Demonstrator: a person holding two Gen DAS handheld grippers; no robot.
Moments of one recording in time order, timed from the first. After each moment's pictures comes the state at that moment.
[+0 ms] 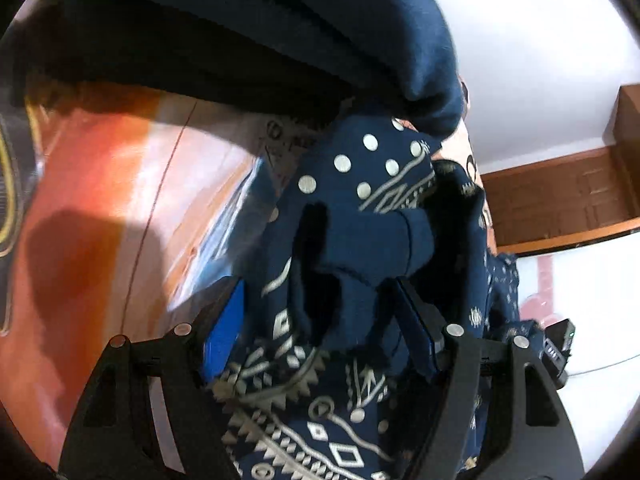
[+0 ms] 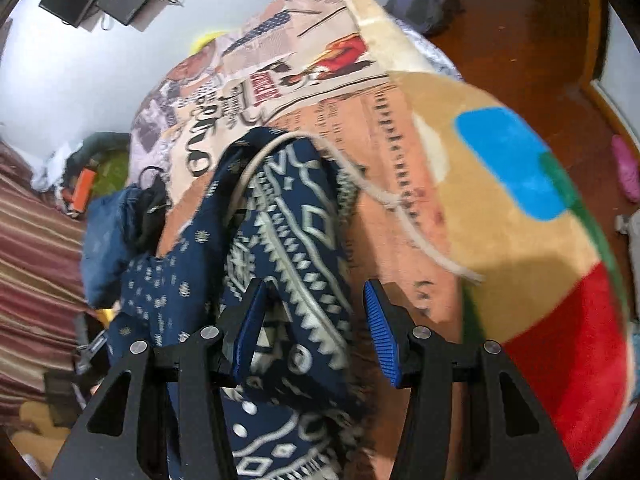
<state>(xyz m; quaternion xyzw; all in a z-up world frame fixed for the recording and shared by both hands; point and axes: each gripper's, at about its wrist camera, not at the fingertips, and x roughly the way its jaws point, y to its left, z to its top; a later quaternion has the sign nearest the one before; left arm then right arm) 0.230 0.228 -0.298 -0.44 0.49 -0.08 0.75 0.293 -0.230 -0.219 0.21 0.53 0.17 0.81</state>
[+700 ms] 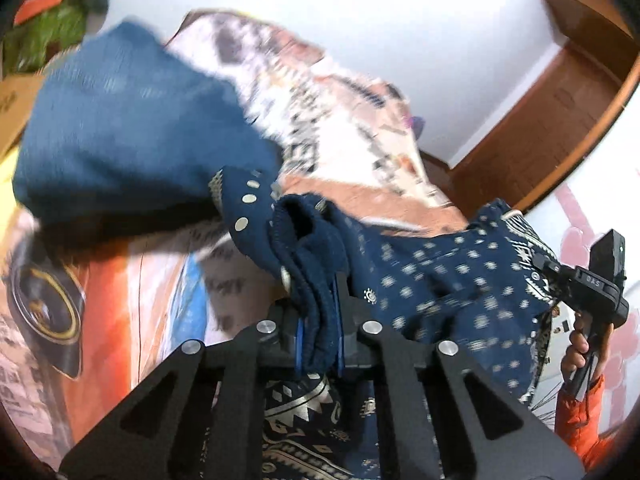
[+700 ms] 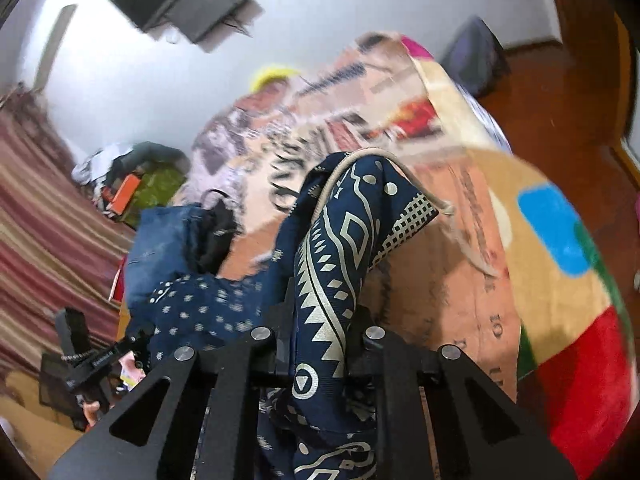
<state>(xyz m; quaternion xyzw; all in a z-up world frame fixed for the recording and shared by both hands) 0.209 0.151 -0.151 -0.22 0.40 -0.09 0.88 0.269 -0.191 -0.151 0.18 0.42 0.23 0.86</state>
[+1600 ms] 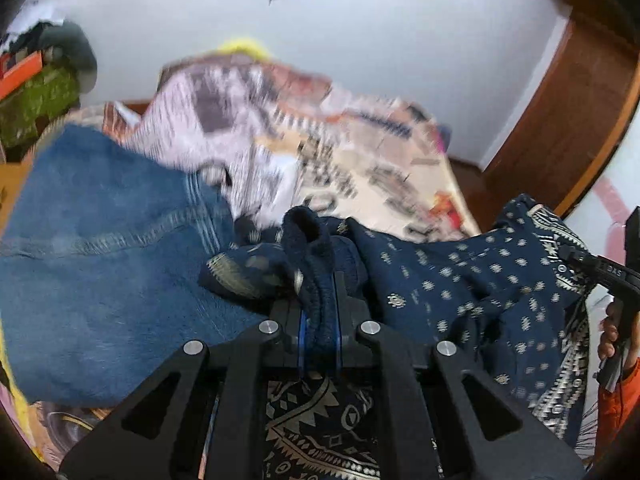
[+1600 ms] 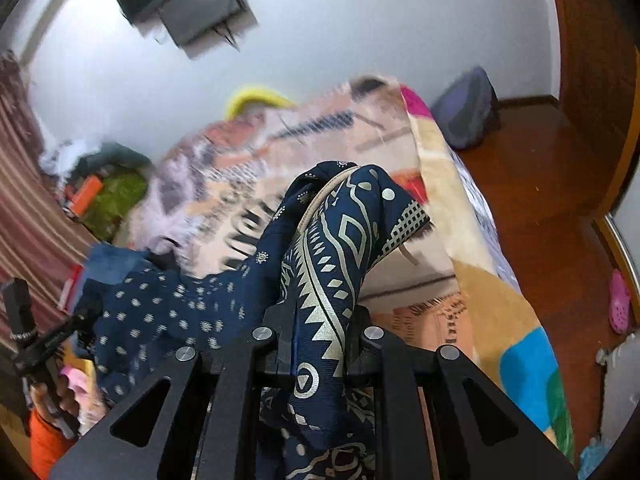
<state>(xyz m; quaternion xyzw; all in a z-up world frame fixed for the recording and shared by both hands) 0.360 0.164 -0.164 -0.14 0.41 -0.04 0.90 0.396 -0.179 -0.155 0.10 0.40 0.17 0.90</state>
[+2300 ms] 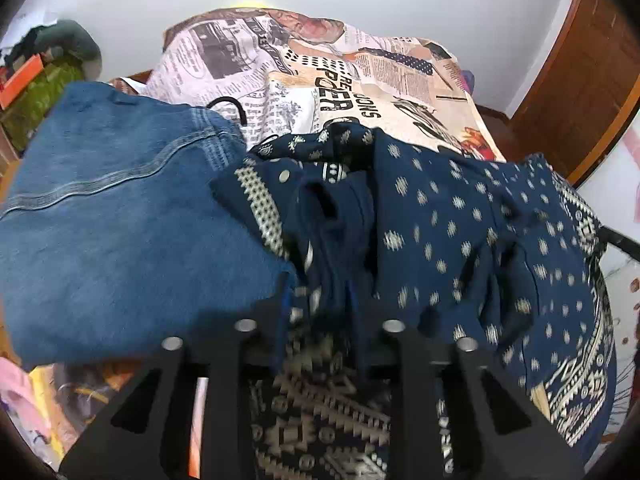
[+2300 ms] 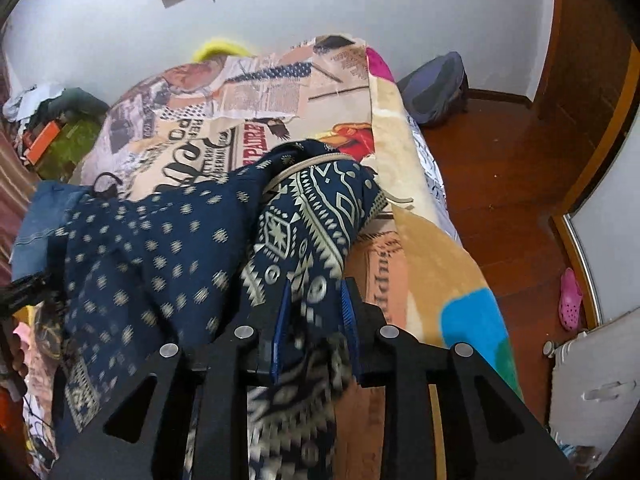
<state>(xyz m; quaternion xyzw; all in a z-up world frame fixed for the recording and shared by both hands) 0.330 0.145 -0.191 -0.08 0.47 -0.01 0.88 0.357 -0.209 -0.173 0.02 0.44 0.11 0.89</state>
